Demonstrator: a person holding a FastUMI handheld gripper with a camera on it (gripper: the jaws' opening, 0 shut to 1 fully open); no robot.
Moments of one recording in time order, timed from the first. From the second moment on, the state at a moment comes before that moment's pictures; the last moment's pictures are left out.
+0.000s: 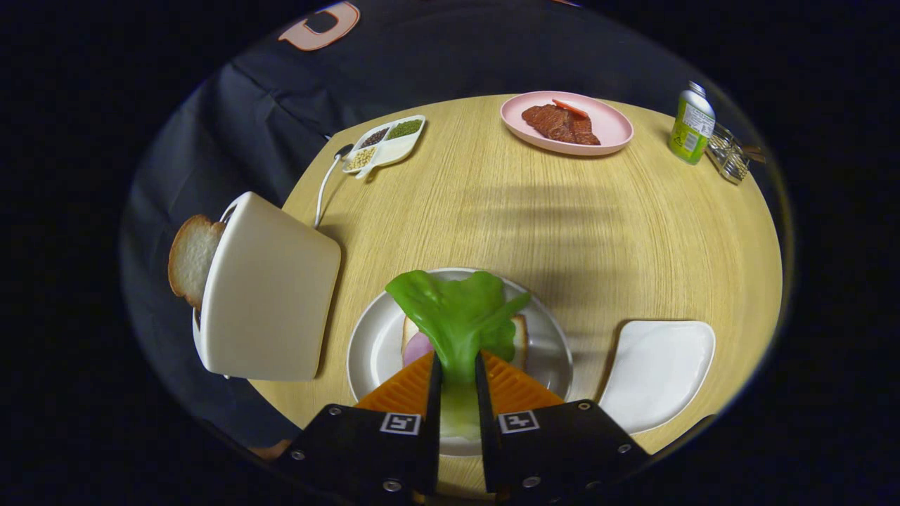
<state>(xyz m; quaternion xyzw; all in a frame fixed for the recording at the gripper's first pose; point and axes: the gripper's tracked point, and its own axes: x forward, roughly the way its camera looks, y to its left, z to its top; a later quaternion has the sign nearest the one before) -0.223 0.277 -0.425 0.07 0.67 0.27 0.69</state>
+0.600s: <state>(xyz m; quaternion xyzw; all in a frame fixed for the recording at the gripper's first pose) -0.181 0.280 -0.366 0.14 0.60 0.28 0.74</state>
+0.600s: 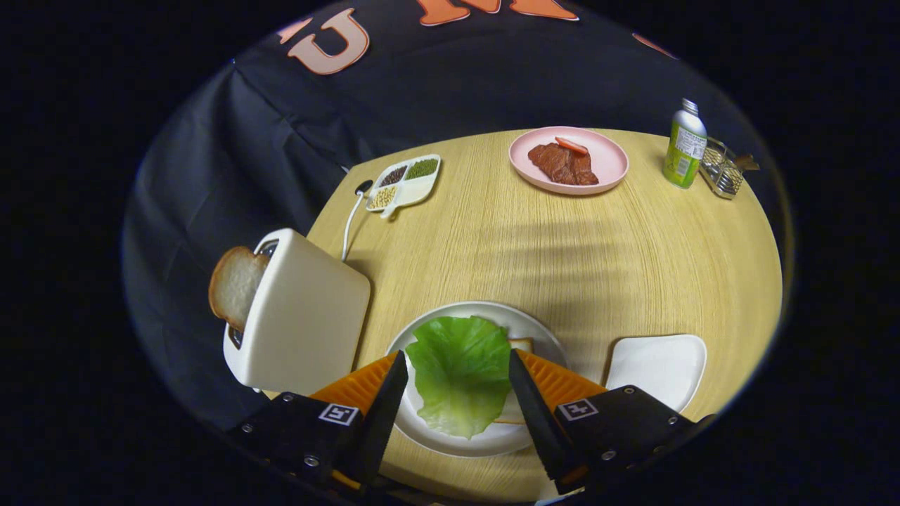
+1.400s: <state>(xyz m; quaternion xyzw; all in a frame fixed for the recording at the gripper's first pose) -0.145 0.368 -0.224 0.08 0.55 0.35 0.75</state>
